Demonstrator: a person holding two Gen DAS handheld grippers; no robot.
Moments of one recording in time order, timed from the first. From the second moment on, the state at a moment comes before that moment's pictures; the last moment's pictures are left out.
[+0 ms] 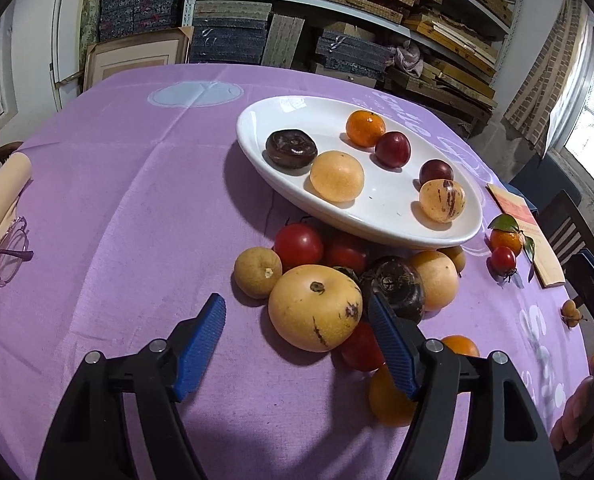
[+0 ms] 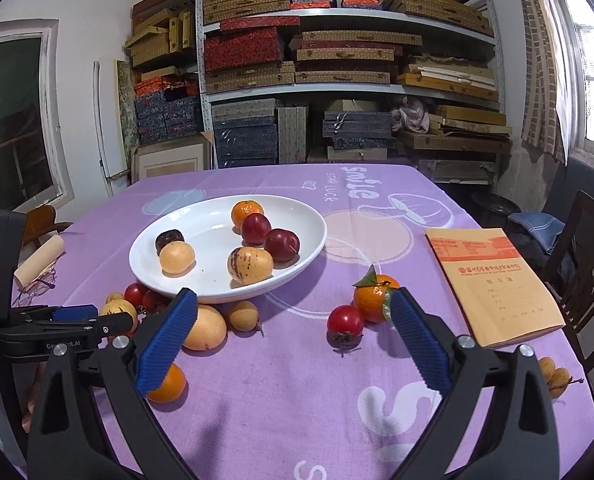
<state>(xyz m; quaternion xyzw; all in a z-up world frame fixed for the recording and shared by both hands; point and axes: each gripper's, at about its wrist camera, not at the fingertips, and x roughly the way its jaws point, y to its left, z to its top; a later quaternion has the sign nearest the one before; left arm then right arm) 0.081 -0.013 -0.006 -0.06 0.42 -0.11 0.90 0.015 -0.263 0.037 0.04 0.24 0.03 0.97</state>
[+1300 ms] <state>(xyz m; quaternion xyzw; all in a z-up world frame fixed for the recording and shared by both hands) 0.026 0.006 0.006 -0.04 0.38 -0.10 0.92 0.074 -0.294 -0.008 0.08 0.38 0.03 0.92</state>
